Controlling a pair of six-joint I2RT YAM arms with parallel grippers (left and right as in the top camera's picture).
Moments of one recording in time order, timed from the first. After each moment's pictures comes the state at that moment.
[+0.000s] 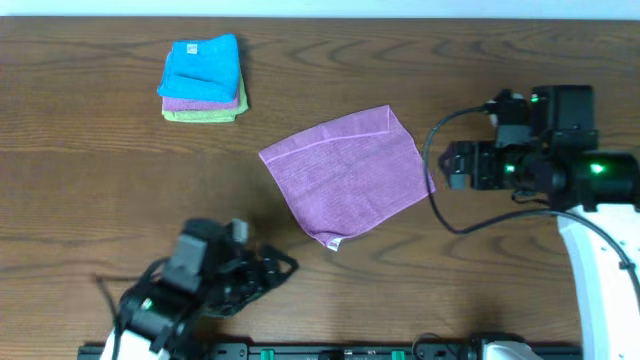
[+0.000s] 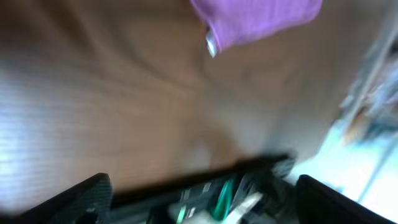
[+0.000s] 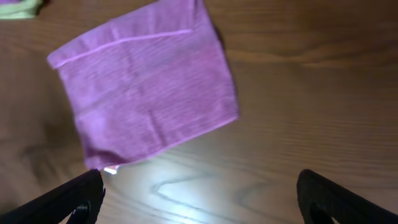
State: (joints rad) left arm -0.50 0.77 0.56 -0.83 0.51 -0.97; right arm -0.03 1.30 1.33 -1.13 -0.25 0.01
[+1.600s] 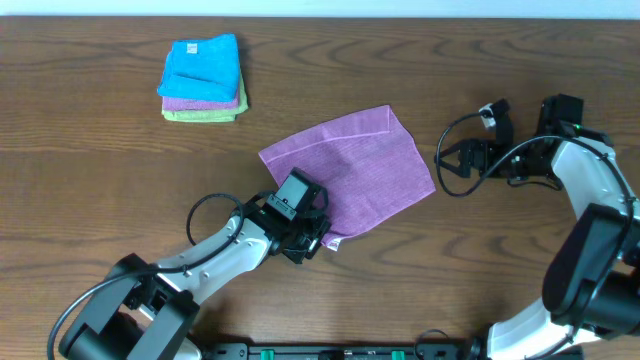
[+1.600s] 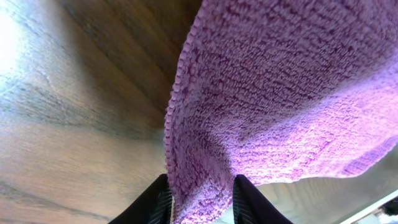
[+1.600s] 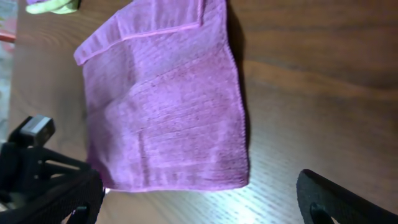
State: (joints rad) left arm -0.66 1.59 0.73 -0.28 0.30 -1.67; right arm -0.28 1.81 1.19 -0.79 -0.78 -0.33
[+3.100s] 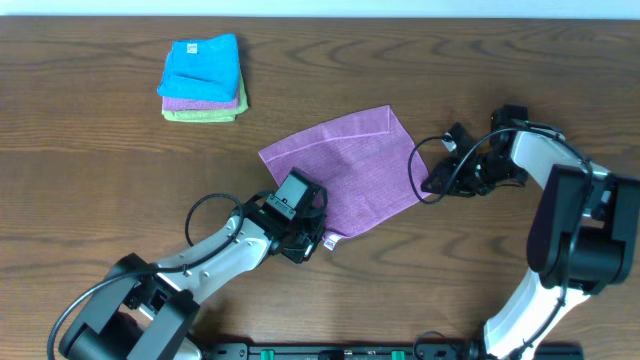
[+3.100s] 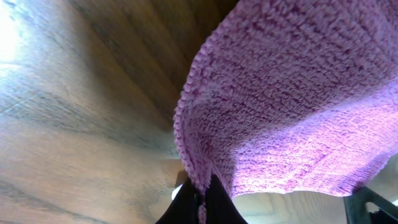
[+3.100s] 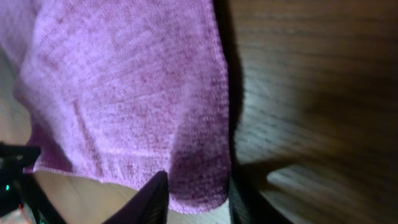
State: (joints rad) left arm -0.65 1.59 0.73 -0.29 0.28 -1.69; right arm -0.15 2.01 1.20 -0.85 -0.59 -0.26
